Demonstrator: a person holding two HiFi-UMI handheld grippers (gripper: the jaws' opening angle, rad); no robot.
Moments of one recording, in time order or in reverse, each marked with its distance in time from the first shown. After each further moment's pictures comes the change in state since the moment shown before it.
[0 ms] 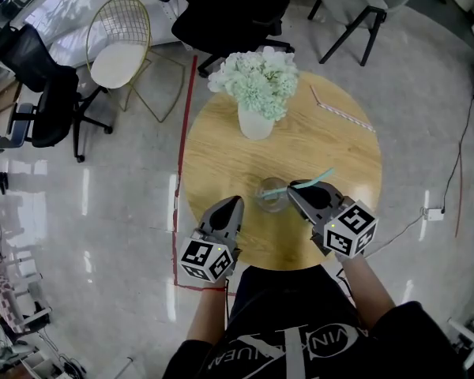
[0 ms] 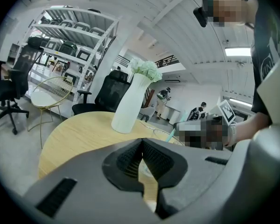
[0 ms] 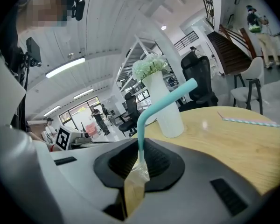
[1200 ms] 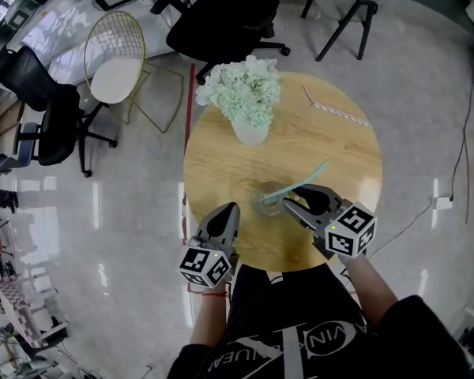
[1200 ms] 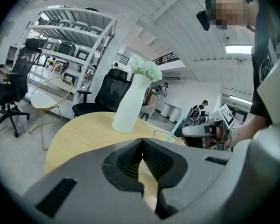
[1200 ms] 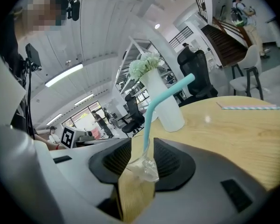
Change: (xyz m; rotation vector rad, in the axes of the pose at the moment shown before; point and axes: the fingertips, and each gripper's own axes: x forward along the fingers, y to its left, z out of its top) left arm -0.005 0.005 0.006 0.018 0.031 0.006; right arm -0.004 0.000 -0.015 0.086 -0.007 0.039
